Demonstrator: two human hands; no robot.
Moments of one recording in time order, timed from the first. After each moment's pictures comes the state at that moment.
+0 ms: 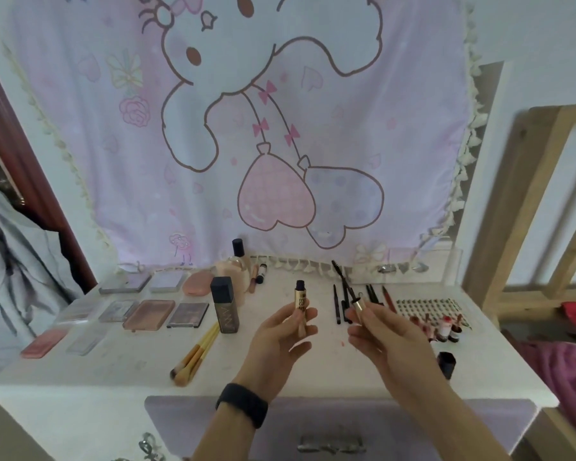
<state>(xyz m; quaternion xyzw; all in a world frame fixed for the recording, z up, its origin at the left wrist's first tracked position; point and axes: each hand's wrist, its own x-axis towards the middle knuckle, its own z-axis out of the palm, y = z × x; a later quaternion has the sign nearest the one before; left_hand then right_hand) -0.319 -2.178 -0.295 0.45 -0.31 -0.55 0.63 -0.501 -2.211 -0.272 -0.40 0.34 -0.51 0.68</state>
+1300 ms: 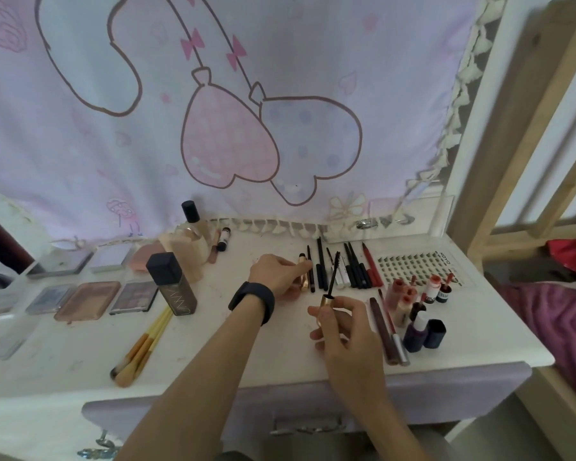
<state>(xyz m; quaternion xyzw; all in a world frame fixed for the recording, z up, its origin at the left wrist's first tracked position) -0.316 -2.325 -0.331 0.74 -0.44 -0.35 0.36 -0.473 -2.232 -0.362 -0.57 0.46 -0.51 0.45</state>
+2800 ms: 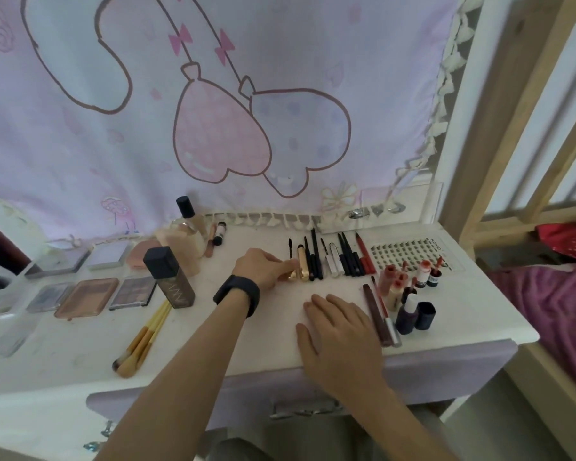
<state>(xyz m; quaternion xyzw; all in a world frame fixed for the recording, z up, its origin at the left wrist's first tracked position) -0.298 -2.316 -0.330 0.77 -0.48 -0.30 0.29 -0.480 -2.233 -0.392 -0.81 0.51 -0.28 0.01</state>
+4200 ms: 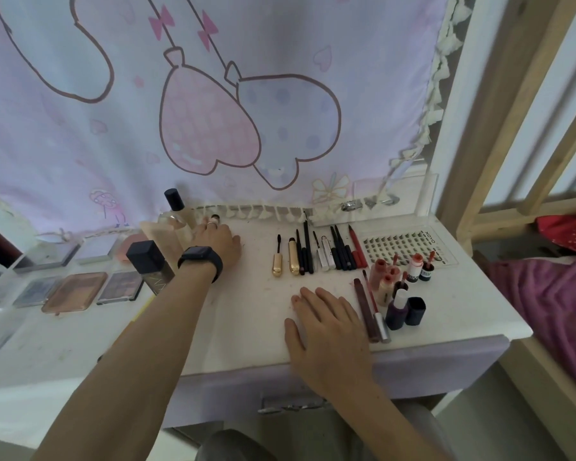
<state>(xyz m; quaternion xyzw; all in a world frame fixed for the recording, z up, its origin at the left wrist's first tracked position) -0.231 -2.355 -0.331 0.83 -0.55 -0.03 0.00 -0.480 -2.234 -0.397 -0.81 0.51 -0.27 0.03</state>
